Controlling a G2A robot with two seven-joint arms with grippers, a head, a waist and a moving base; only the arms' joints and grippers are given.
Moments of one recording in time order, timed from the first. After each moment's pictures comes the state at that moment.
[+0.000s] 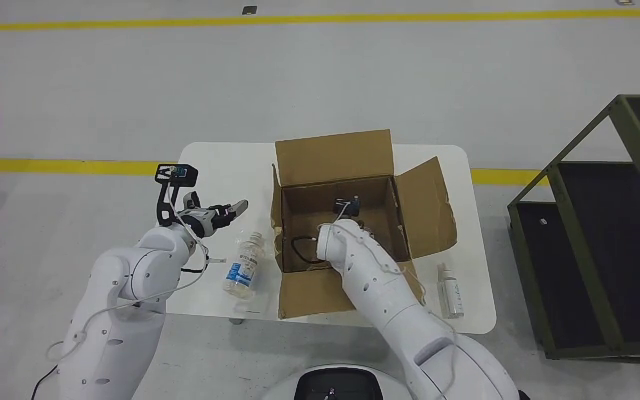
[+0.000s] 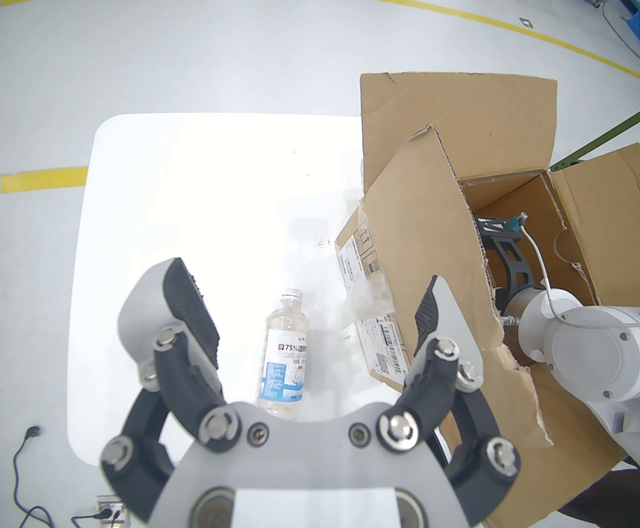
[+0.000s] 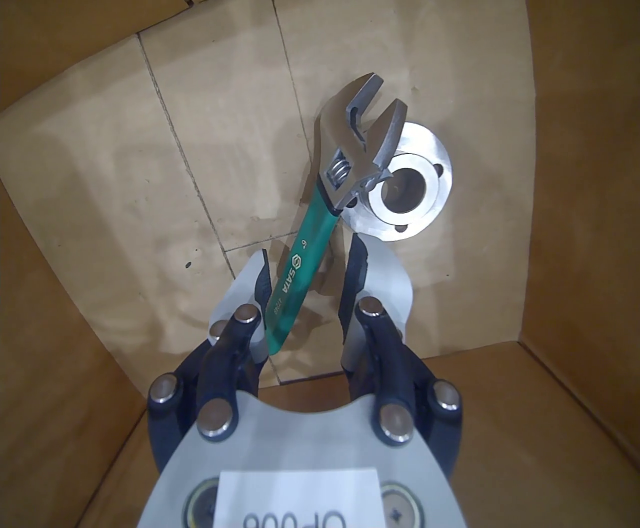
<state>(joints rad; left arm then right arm) 1.12 -1.15 -1.45 -1.83 0.93 0.08 -0.85 -0.57 -1.83 1.11 -0.51 -1.24 0.68 0.80</state>
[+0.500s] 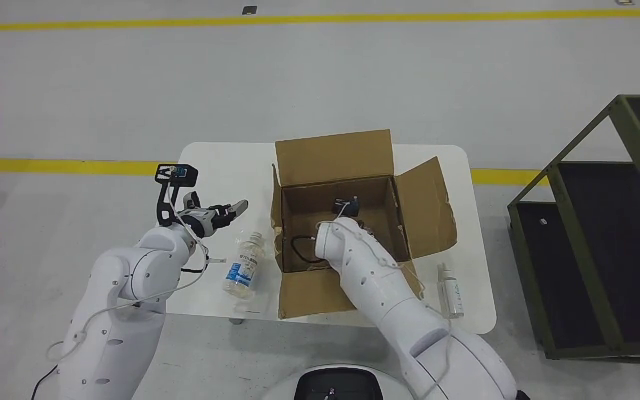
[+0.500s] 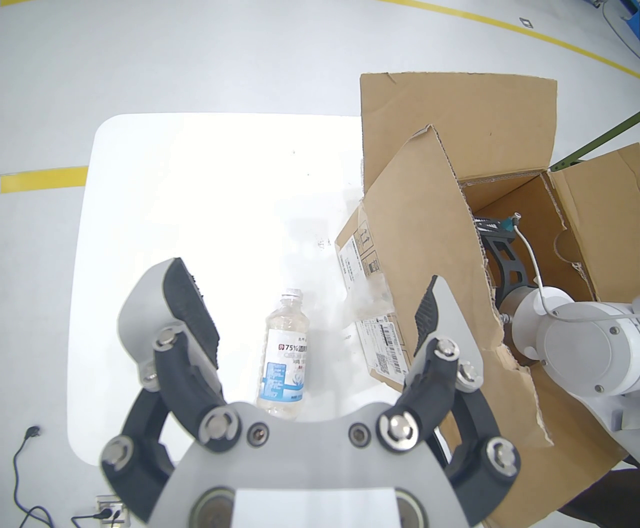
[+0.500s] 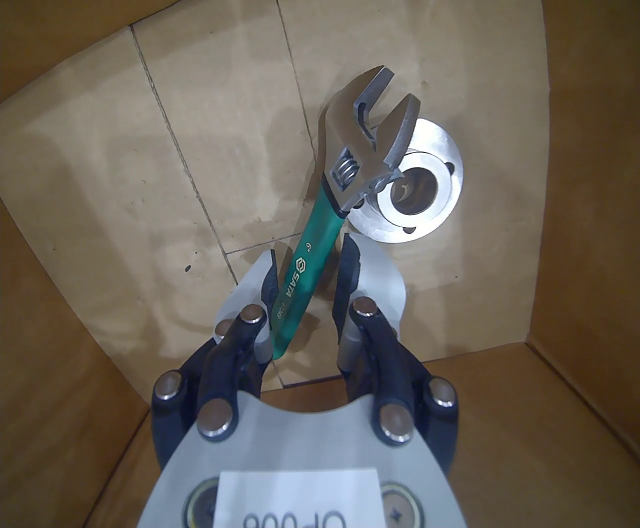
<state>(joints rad) 1.12 -1.15 -1.45 -1.83 0.93 0.08 -0.85 -0.51 -1.85 1.11 -0.40 -1.19 0.67 0.75</state>
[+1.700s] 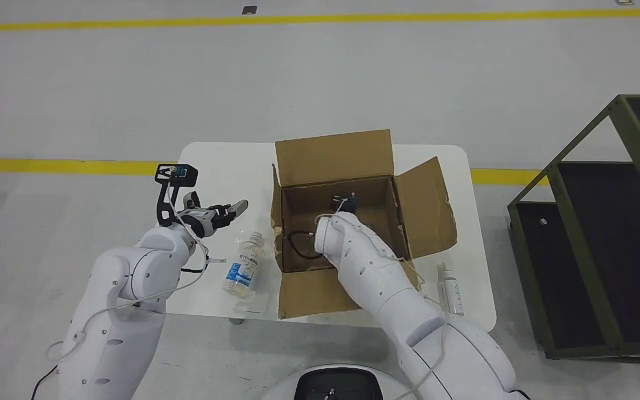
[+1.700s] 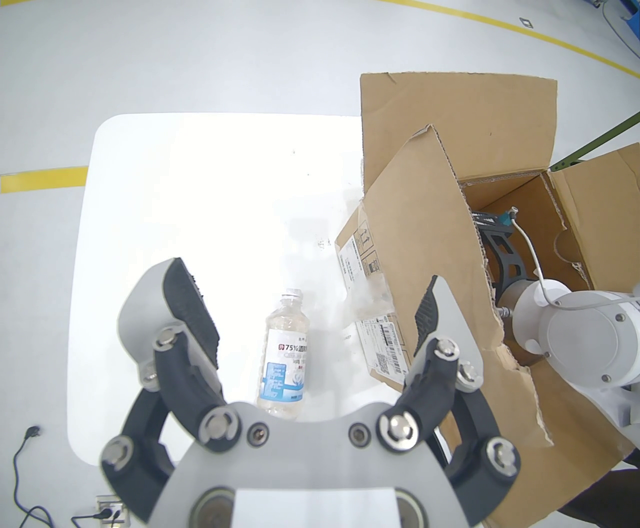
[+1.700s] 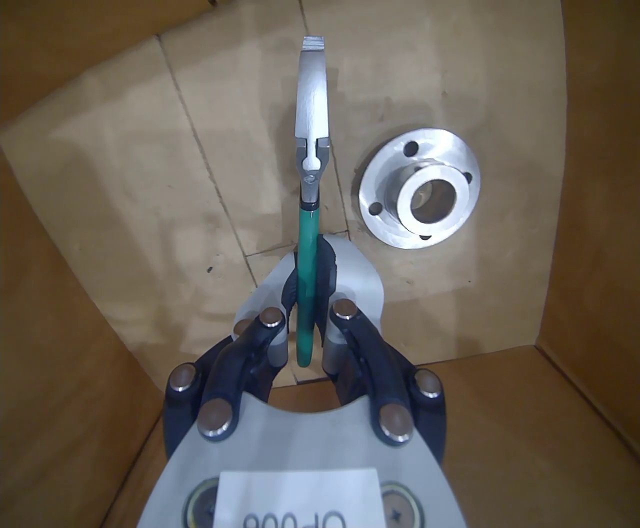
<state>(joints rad) 1.12 -1.15 -1.45 -1.83 0.93 0.08 -0.85 -0.44 -1.88 1.12 -0.30 -1.12 0.63 0.70</state>
